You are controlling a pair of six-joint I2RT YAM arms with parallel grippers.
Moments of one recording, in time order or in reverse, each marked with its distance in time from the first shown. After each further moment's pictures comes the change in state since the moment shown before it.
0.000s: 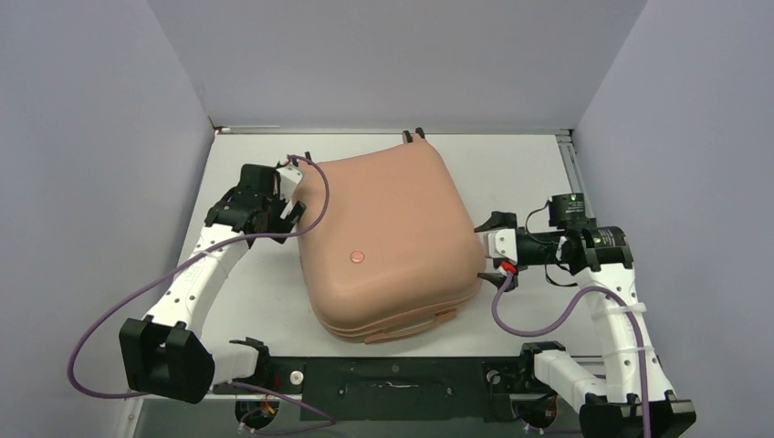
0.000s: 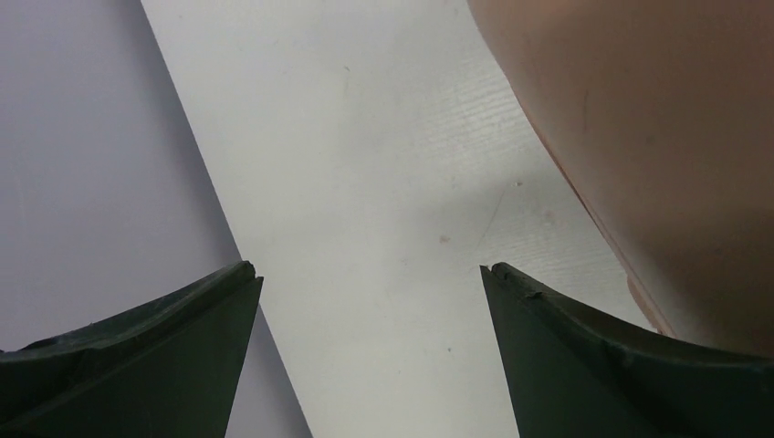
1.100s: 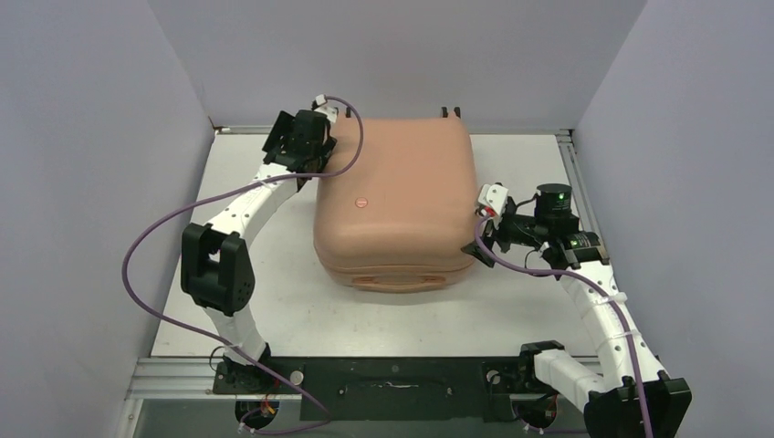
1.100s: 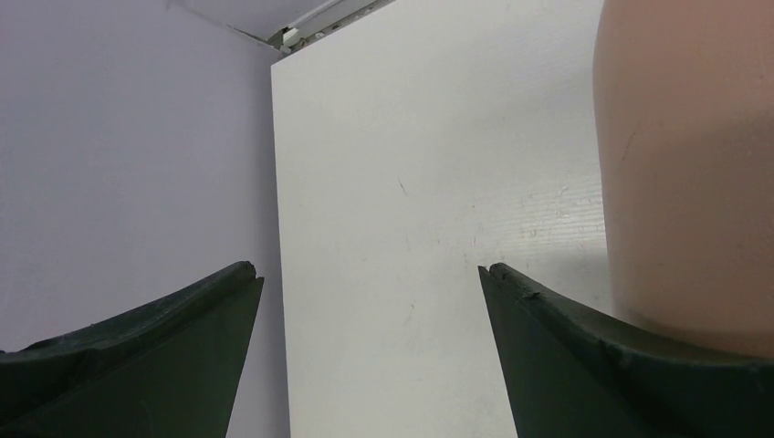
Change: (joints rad) left arm -0.159 0.544 0.464 0.328 -0.349 -0.068; right arm 0.068 0.036 -0.243 0.682 0.172 0.829
